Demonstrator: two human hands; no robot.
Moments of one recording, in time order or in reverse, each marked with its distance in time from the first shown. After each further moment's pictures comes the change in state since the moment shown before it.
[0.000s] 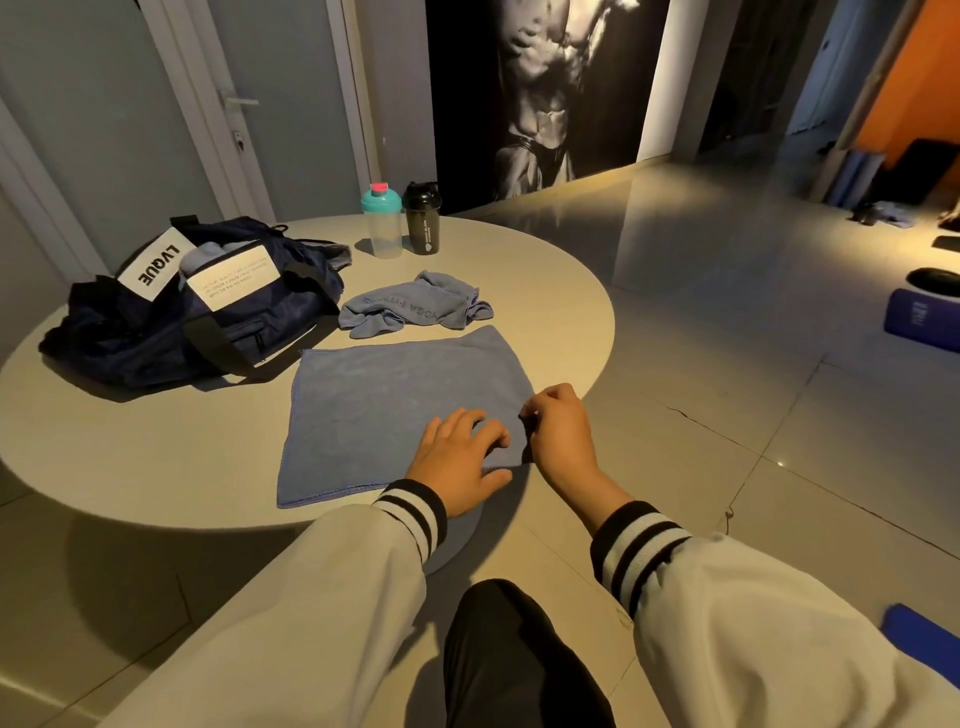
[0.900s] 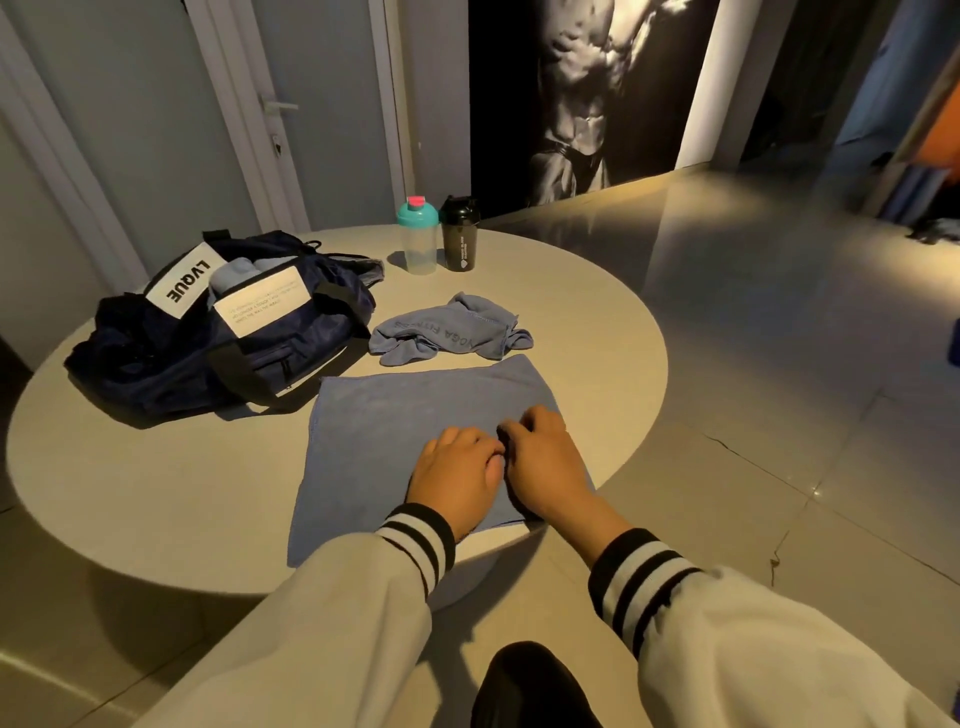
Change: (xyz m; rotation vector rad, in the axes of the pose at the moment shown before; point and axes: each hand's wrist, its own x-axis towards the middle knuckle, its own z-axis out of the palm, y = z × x) left_hand 0.032 -0.042 -0.026 0.064 0.144 -0.169; right_hand 0.050 -0.016 0.063 -0.633 -0.207 -0.505
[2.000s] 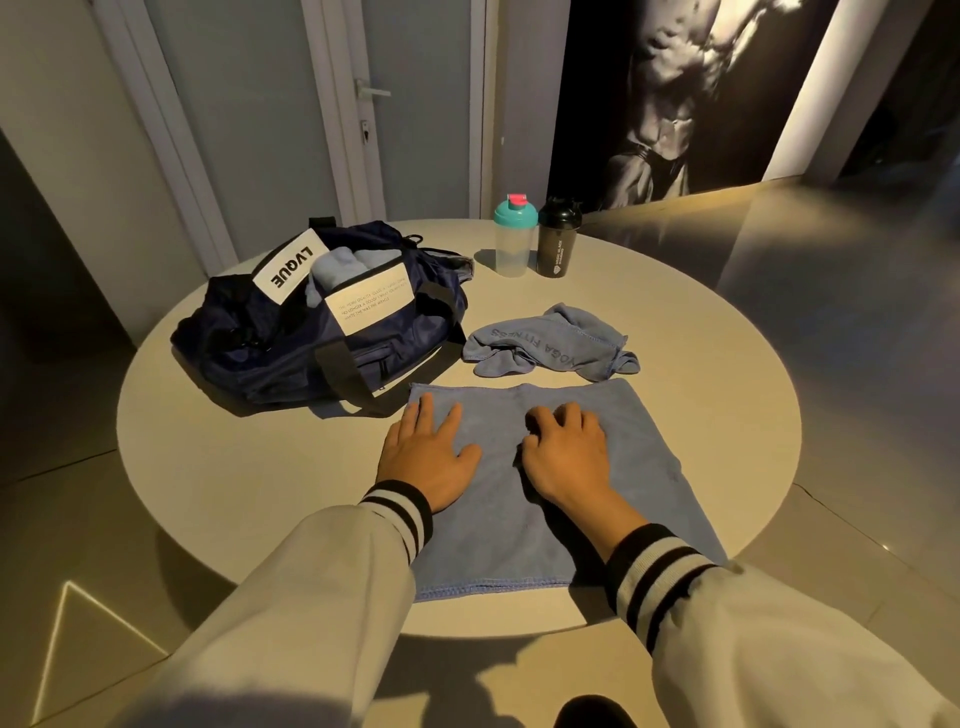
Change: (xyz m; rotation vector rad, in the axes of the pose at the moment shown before) left_hand 0.014 -0.156 -0.029 0.059 -0.239 -0.418; right_hand 0.076 -0.088 0.035 0.015 -0.108 0.151
